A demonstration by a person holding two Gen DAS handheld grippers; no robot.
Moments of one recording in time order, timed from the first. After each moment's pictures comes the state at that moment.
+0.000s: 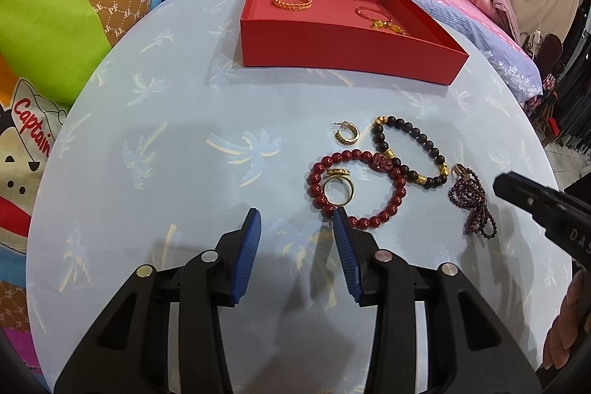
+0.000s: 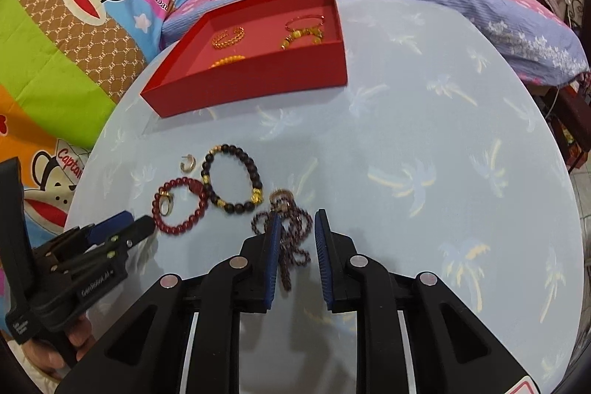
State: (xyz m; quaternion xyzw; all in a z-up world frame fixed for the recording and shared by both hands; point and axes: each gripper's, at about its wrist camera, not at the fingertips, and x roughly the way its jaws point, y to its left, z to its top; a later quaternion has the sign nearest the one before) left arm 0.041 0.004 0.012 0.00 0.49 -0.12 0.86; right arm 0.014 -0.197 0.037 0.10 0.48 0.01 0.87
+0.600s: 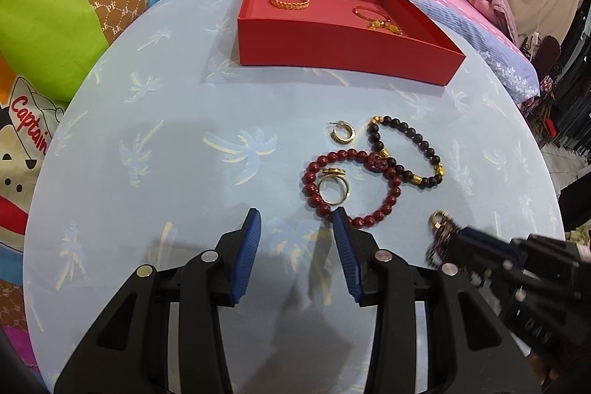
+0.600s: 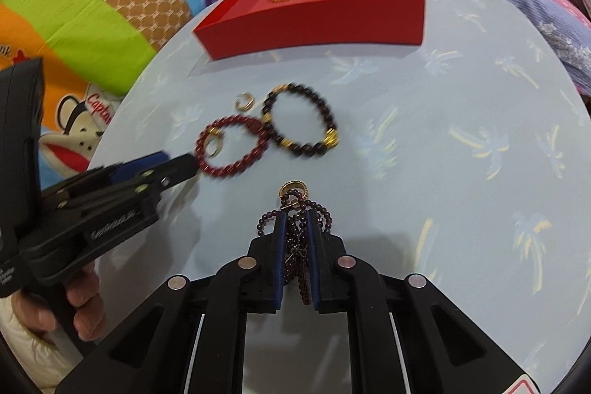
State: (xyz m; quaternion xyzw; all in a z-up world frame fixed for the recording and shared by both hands) left arm 0.039 0.002 0.014 -0.01 0.49 -0.13 0.86; right arm -0.003 -0.157 0.017 0.08 0.52 0.11 0.84
